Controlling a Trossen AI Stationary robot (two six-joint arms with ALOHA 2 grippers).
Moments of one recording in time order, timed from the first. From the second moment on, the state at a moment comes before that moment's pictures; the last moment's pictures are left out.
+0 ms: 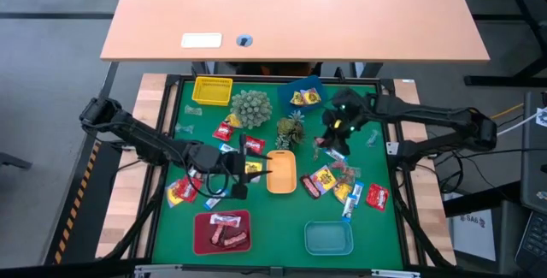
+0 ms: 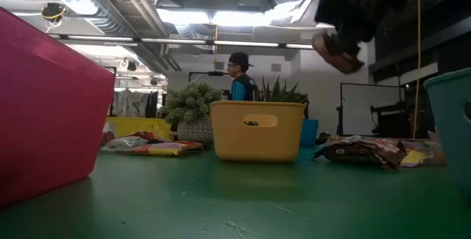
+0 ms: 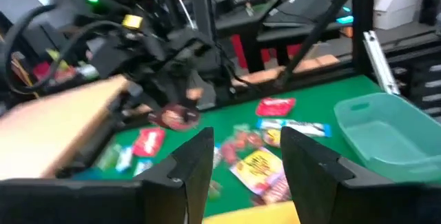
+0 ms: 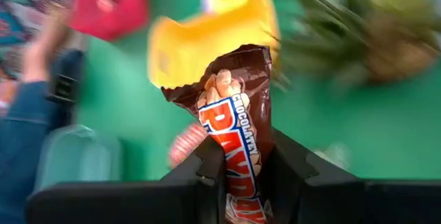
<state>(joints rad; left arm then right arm) -0.32 1.36 0.76 0.49 -0.40 0.24 -0.30 1.22 0.90 -0.58 -0.56 0.03</state>
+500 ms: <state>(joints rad) -0.24 1.44 0.76 0.70 -0.23 0.45 0.00 1.22 0.90 -0.25 -0.45 0.20</state>
